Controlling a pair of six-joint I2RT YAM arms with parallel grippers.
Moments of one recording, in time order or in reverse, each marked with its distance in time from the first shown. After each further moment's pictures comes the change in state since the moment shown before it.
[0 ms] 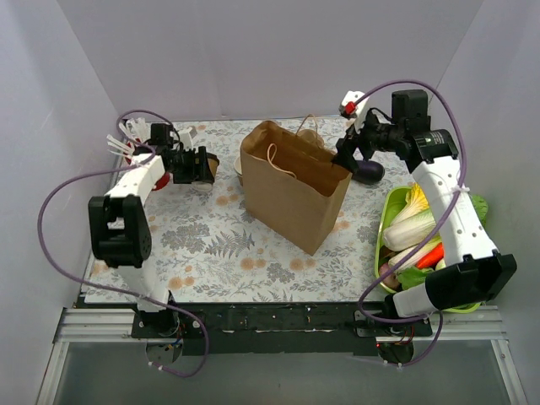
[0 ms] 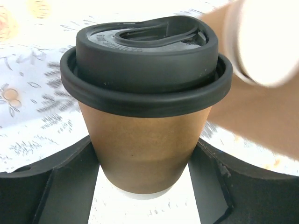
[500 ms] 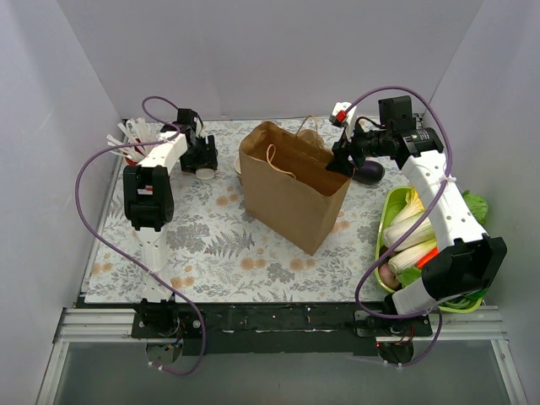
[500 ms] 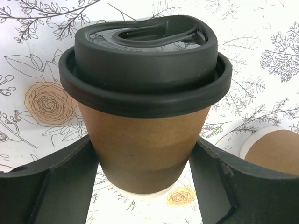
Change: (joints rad) left arm -0.061 0.394 0.469 -0.148 -0.308 -0.134; right arm 0.008 0.043 -0.040 -0.024 -0.103 -0.042
